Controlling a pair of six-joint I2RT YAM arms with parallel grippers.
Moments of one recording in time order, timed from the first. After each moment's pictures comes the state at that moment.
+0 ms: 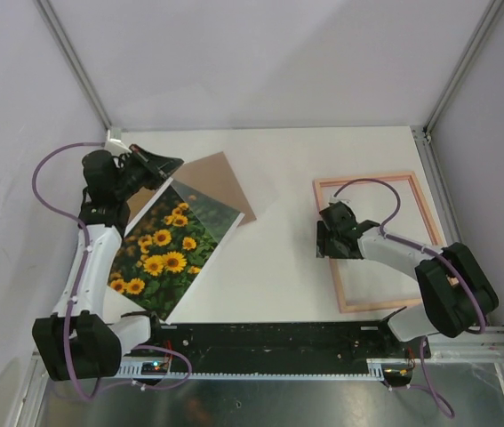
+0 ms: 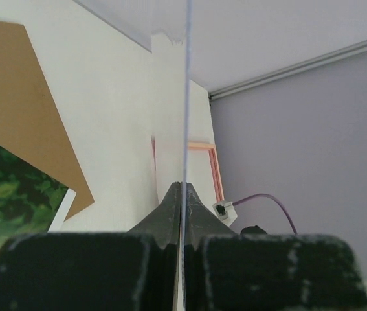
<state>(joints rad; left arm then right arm) 0.08 1.13 0.97 -0.05 0.58 -0.91 0.52 1.43 0.72 -0.39 0.23 0.51</state>
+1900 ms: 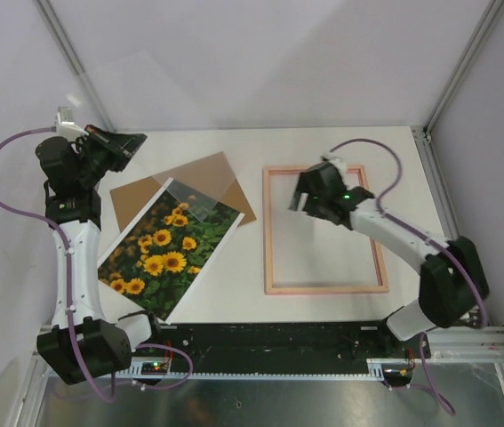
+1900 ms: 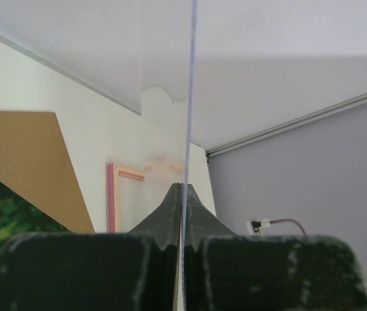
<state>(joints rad) 0.28 1.13 1.19 -0.14 0.61 -0.92 0.62 1.55 1.16 -0.45 0.24 0.74</state>
